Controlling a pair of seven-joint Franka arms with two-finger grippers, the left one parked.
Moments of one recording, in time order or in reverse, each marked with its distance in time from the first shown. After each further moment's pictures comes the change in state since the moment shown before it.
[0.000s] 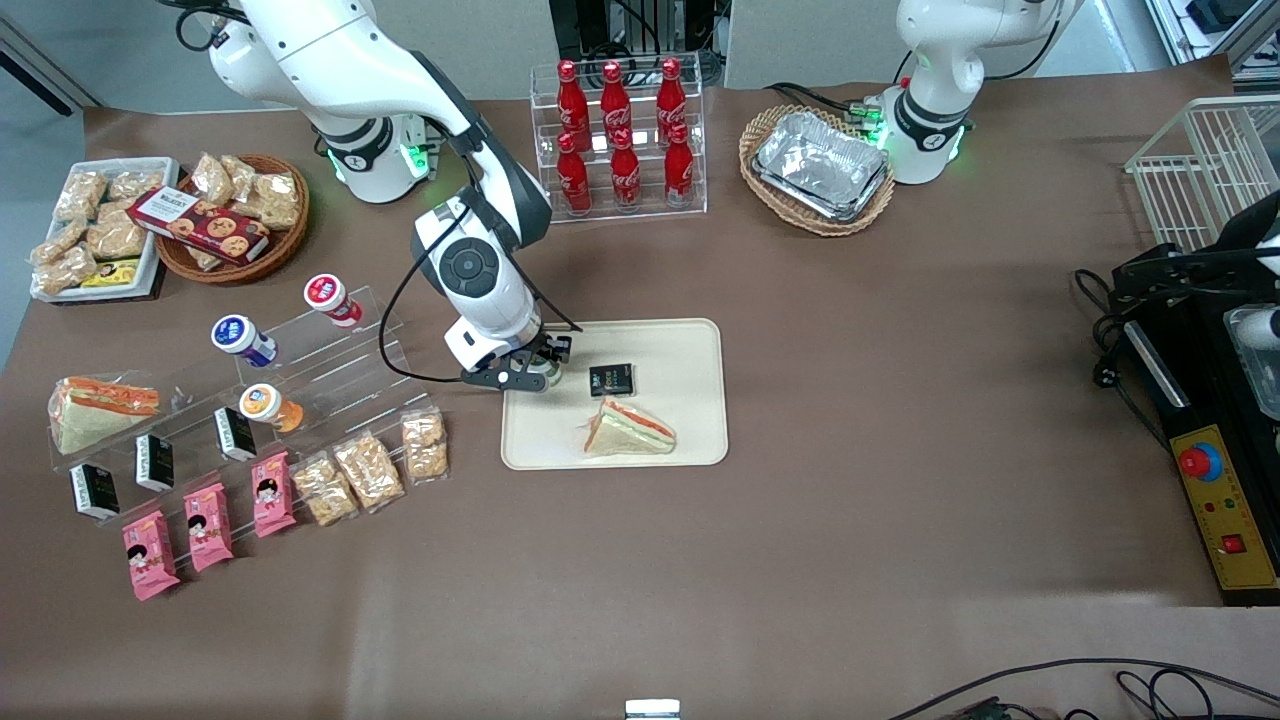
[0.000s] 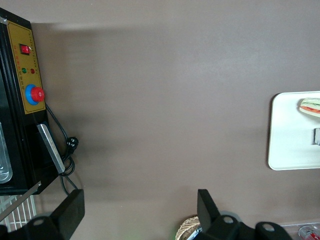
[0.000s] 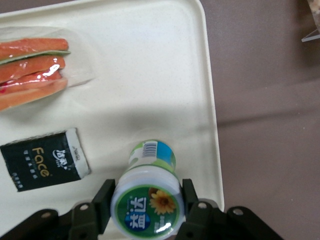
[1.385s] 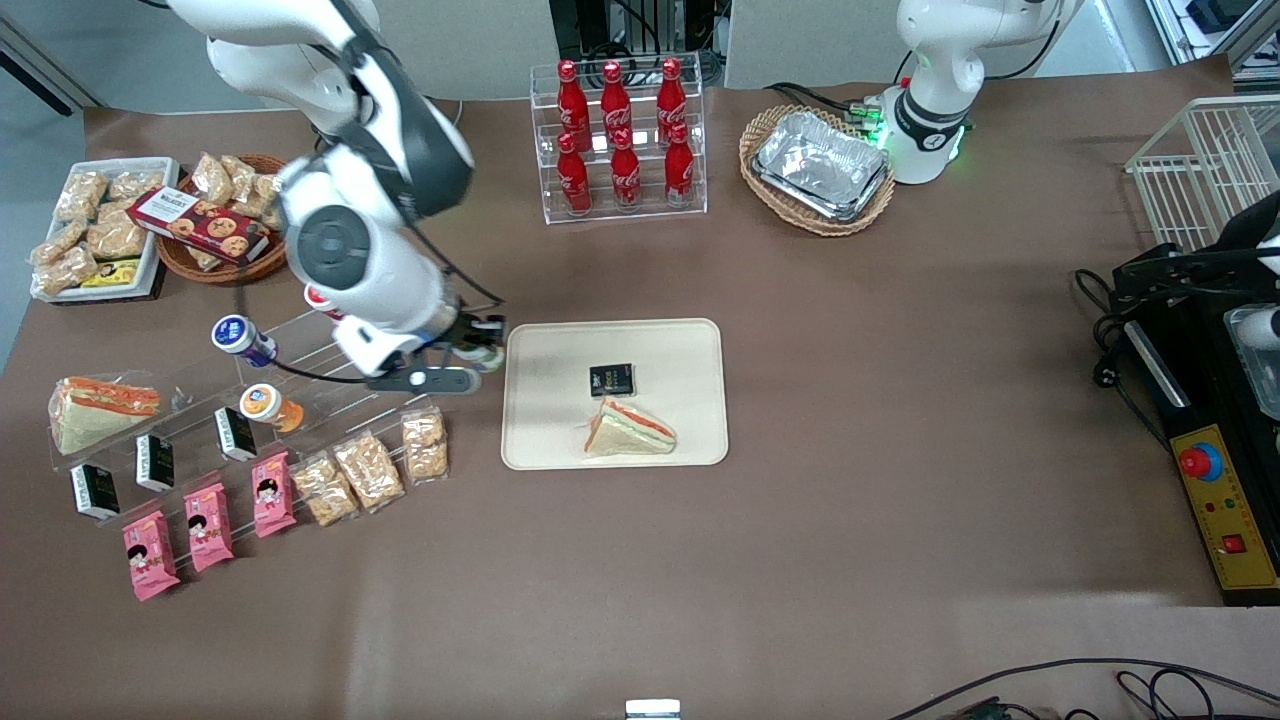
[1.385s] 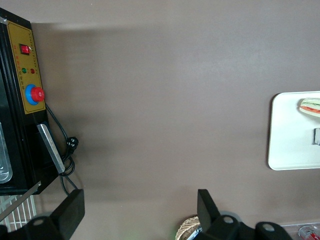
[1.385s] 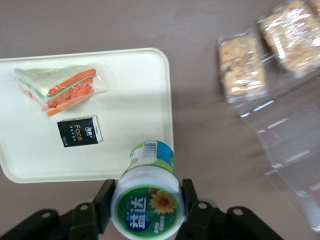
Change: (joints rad) arm -0.144 -0.159 0.007 0.278 0.000 -0.528 -0.177
